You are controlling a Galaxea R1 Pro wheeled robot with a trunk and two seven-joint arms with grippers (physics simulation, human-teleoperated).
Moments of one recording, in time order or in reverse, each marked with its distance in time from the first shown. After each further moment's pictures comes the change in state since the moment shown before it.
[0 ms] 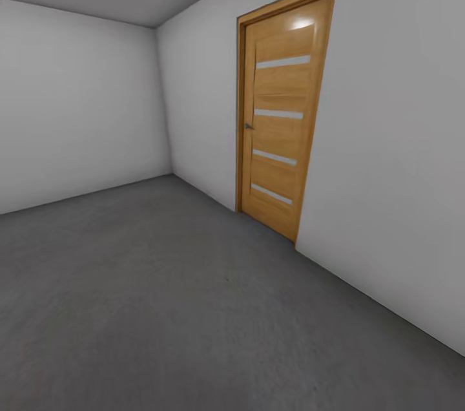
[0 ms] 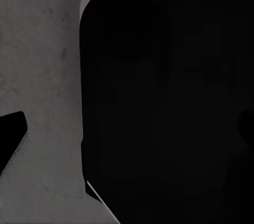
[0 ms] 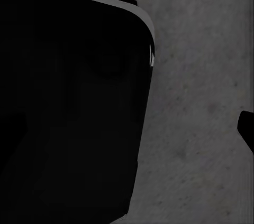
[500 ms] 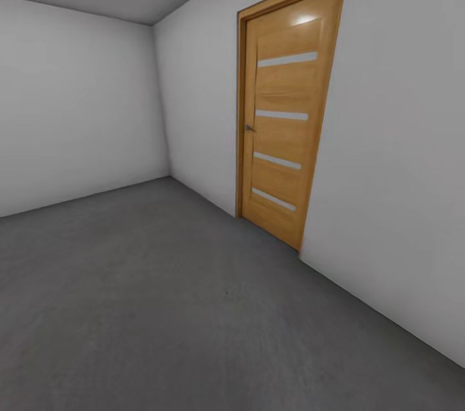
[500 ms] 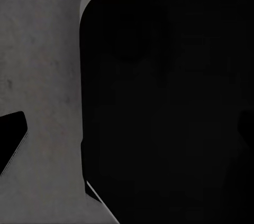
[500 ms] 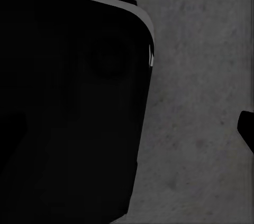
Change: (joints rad) left arm 0.000 0.000 0.001 0.000 0.001 -0.001 0.000; right arm 0.000 -0.001 0.000 0.000 0.000 0.000 0.000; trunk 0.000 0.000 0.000
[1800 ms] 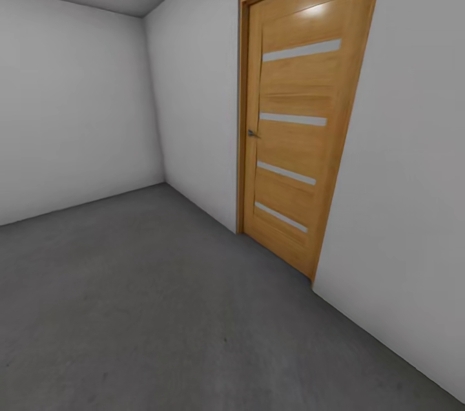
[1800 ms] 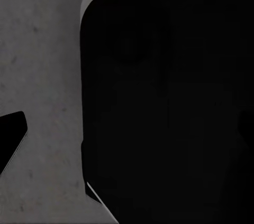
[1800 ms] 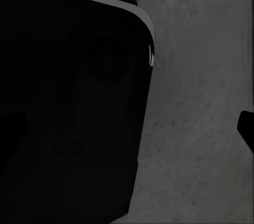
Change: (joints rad) left arm 0.000 0.000 0.000 0.000 0.000 -0.004 0.000; right arm 0.000 0.000 -0.003 0.000 -0.001 0.000 0.000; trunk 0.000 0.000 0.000
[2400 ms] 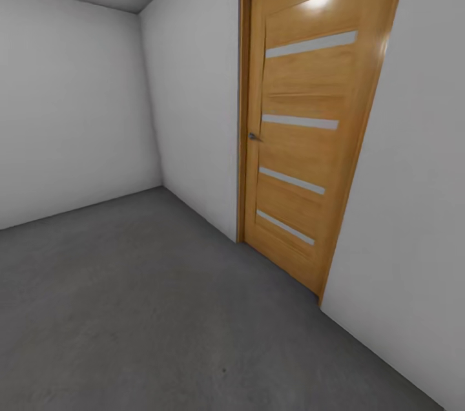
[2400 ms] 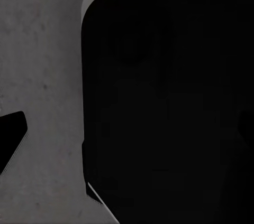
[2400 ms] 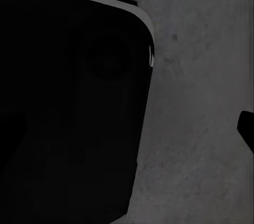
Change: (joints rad) left arm 0.000 0.001 0.000 0.000 0.000 0.000 0.000; right arm 0.000 0.000 -0.001 0.000 0.009 -0.001 0.000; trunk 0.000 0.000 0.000
